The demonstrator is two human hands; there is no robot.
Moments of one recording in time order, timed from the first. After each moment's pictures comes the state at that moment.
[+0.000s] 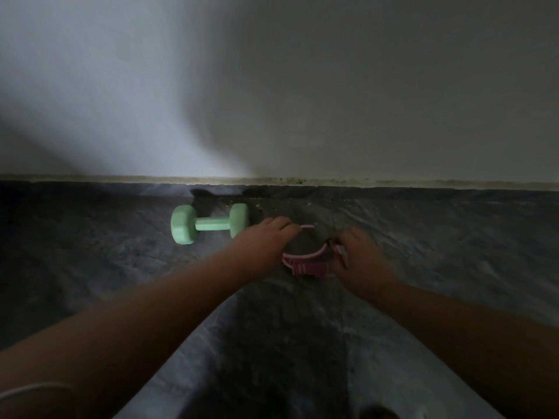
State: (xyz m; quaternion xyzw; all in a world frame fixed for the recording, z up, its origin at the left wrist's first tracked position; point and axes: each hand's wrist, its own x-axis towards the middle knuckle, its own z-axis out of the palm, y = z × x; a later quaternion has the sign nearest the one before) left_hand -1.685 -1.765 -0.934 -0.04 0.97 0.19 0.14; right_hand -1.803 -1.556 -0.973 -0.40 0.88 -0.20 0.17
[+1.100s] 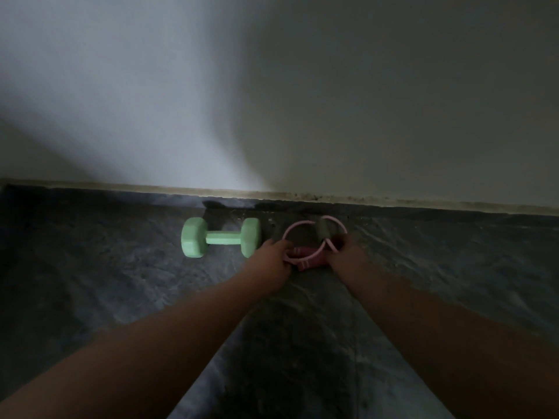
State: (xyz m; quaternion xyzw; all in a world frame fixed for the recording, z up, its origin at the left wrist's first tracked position) left_hand -1.692 -1.766 -0.977 -0.33 0.85 0.37 0.20; right_hand -1.819 -1.636 -1.010 -0.04 0.86 -0.34 0.38
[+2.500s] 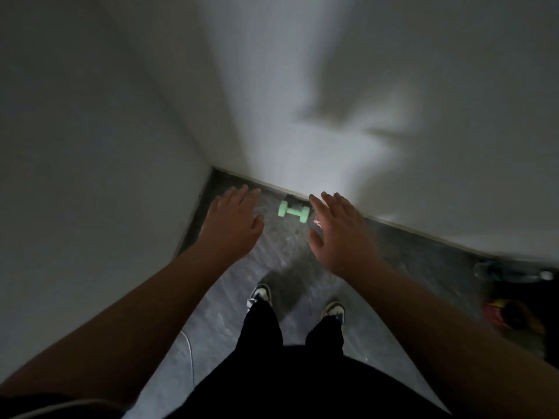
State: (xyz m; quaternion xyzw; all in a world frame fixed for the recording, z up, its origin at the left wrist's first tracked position) left_hand -1.420 -1.813 -0.235 -0.40 0.90 0.18 0.07; right_hand -1.602 -1.660 -0.222 -0.55 0.81 -0.08 0.19
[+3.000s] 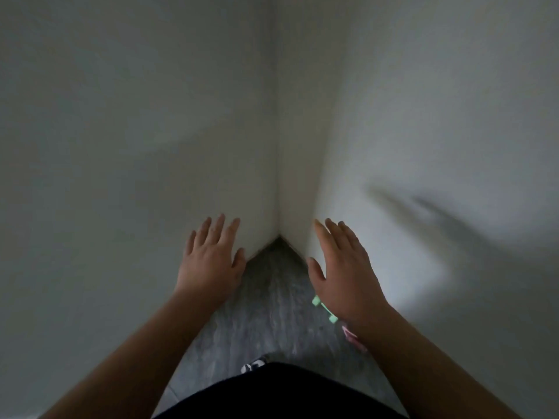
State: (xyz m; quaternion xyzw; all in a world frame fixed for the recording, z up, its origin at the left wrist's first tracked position) left_hand -1.317 -1.734 -0.077 -0.66 0.74 0.07 -0.09; right_hand -1.565 -1.698 -0.065 -0.73 0.65 -0.17 0.12
